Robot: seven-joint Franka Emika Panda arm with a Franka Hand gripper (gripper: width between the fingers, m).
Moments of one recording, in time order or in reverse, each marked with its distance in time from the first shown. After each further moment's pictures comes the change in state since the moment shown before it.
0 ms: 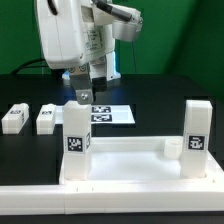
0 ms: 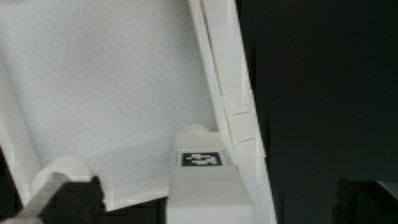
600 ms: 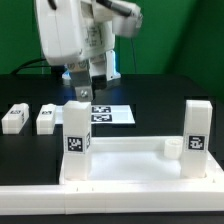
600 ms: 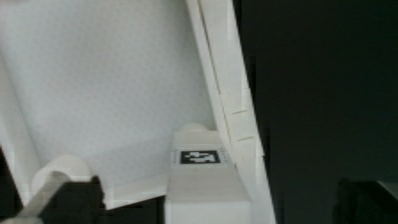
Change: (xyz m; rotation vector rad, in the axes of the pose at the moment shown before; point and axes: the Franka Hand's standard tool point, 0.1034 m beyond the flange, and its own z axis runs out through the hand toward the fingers) arm 0.000 0.000 0.000 0.001 0.000 0.001
